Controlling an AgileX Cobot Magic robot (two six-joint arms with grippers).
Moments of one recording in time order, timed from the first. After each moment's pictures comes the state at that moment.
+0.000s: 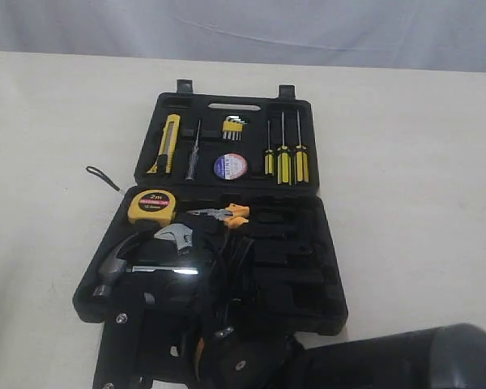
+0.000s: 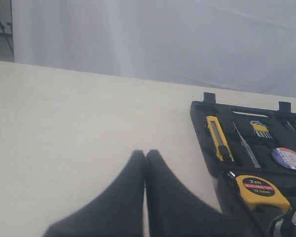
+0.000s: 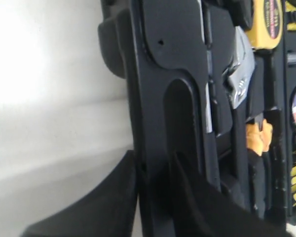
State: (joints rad) left arm -0.10 0.00 0.01 0.02 0.27 -0.18; right arm 1.30 1.71 -0.85 -1.05 0.69 0.74
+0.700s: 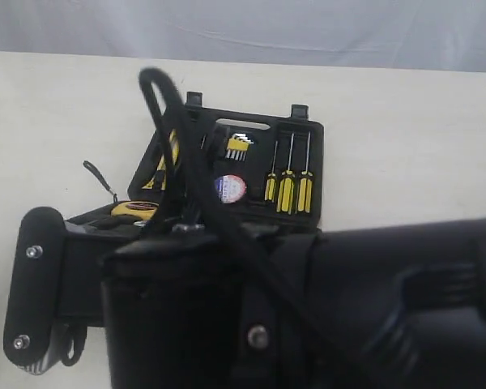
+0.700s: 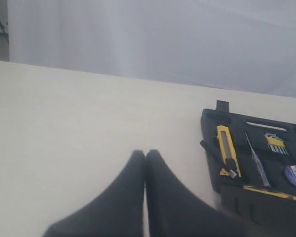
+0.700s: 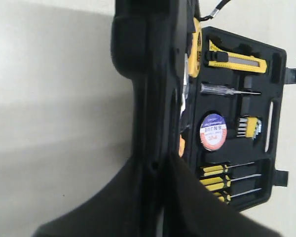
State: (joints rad) left arm -0.10 0.00 0.01 0.02 0.27 -0.18; right arm 1.30 1.63 -1.15 -0.75 0.94 0.23
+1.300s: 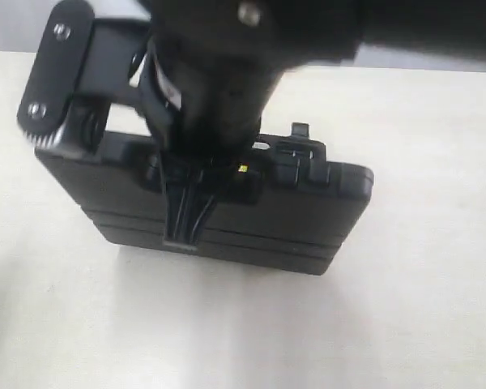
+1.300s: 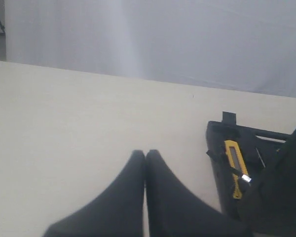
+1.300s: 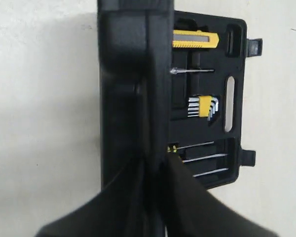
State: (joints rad) left arm -0.10 0.00 0.01 0.02 0.27 -0.18; right arm 1.01 1.63 -1.52 -0.40 1.18 -0.22
